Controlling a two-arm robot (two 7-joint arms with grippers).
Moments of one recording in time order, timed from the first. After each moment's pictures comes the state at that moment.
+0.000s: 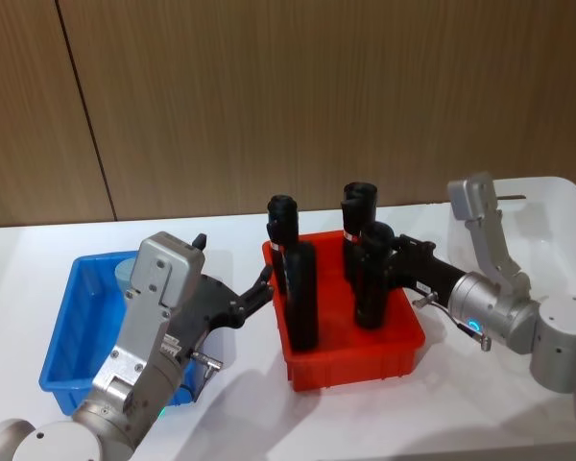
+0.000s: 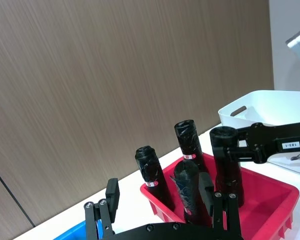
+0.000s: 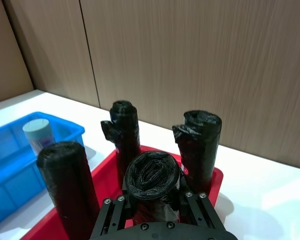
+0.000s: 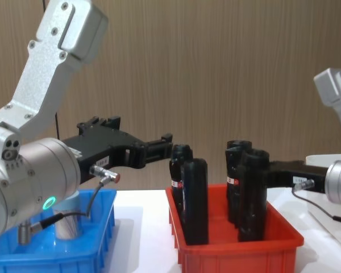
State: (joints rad) left arm -0.24 0.38 0.45 -1.63 -0.20 0.01 -0.01; right arm 0.65 0.15 -0.27 -0.81 0.22 -0.07 0.54
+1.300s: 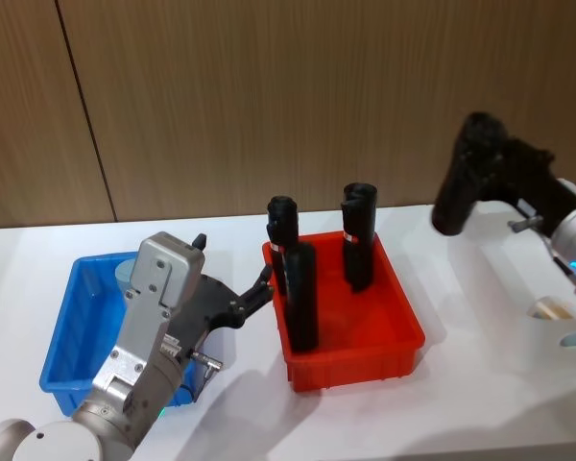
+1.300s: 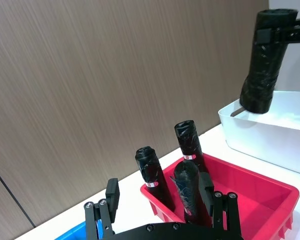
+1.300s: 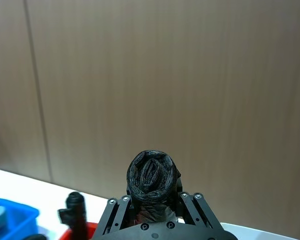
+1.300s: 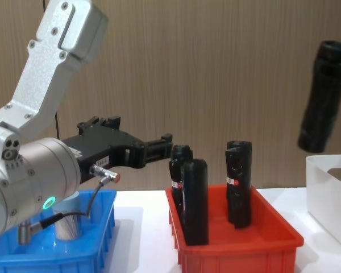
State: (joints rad) left arm -0.24 0.38 0.45 -1.63 -0.20 0.01 -0.01; right arm 0.41 0.31 -0.15 -1.44 0.34 0.06 0.30
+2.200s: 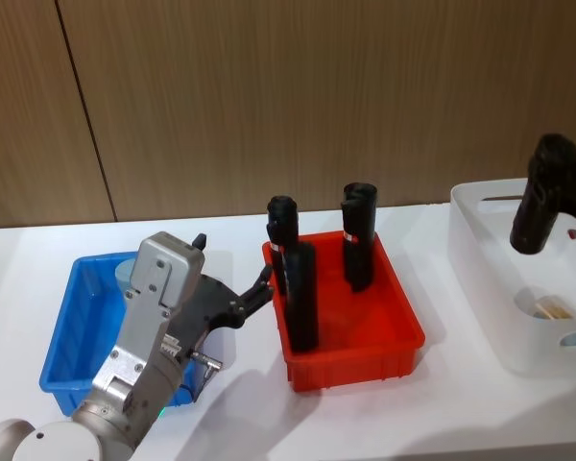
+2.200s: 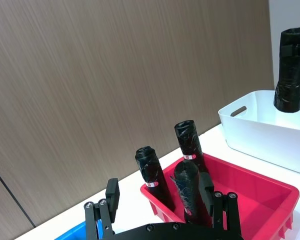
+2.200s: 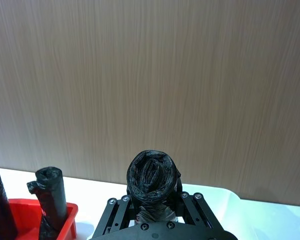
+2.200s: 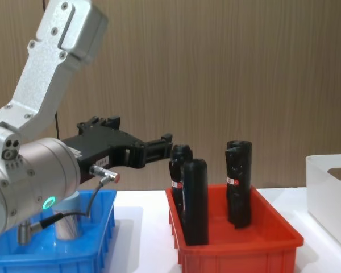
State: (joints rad) left arm -0.24 0.38 0.45 -1.63 -0.20 0.01 -0.01; right arm 0.41 0.37 -0.09 -1.36 0.30 0.12 0.18
